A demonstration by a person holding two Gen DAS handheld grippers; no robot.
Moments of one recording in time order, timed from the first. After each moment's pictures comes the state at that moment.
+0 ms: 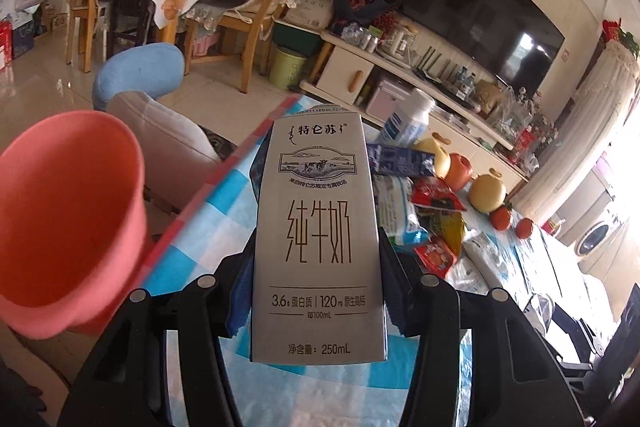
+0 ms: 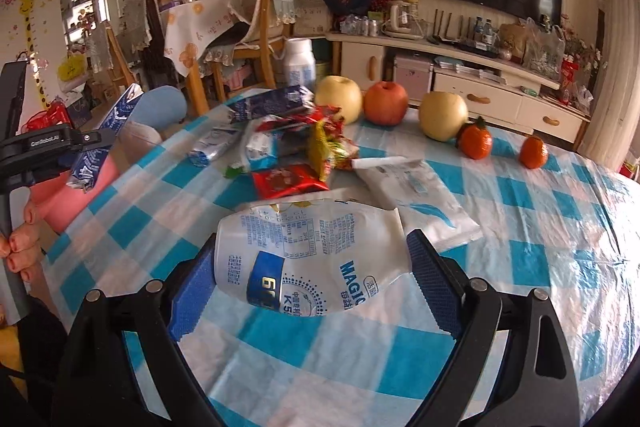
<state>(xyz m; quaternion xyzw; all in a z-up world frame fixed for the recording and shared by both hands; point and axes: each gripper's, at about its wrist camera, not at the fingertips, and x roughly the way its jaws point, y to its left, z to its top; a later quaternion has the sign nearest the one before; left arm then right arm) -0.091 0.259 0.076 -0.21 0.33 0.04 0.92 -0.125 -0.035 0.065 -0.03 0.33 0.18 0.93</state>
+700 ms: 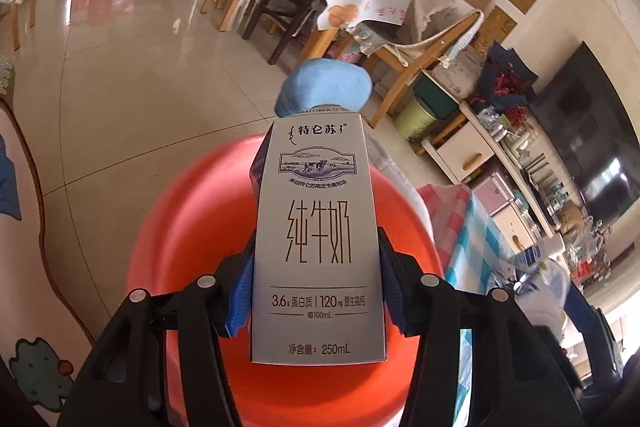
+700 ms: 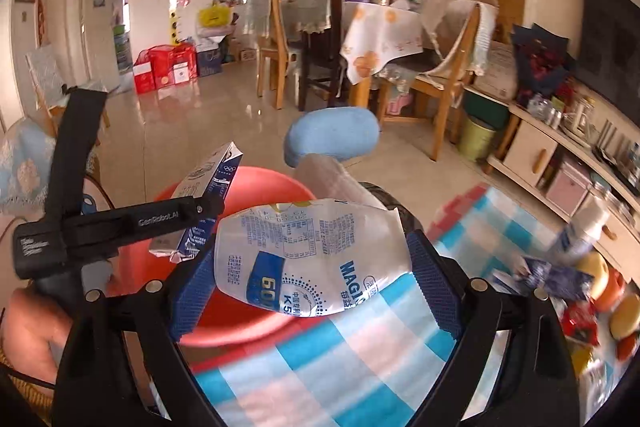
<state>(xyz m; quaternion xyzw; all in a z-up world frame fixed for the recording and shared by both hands) -0.151 0.488 0.044 -0.35 0.29 0.23 0.86 -0.090 0.305 0.112 -0.16 0.27 0.41 0.86</state>
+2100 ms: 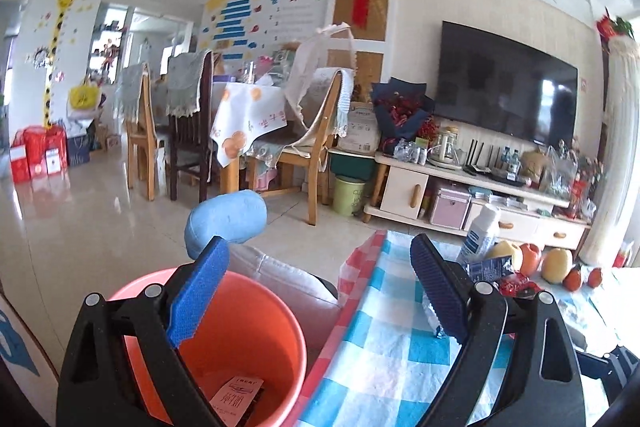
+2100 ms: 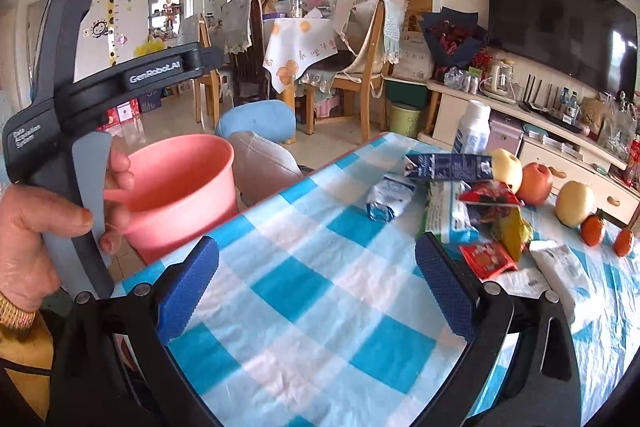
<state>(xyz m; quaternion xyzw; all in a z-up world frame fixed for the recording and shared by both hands) -0.142 0.326 0.120 -0.07 0.13 0.15 0.98 -0.159 0.126 0.077 -0.08 0.25 0.30 0.92</state>
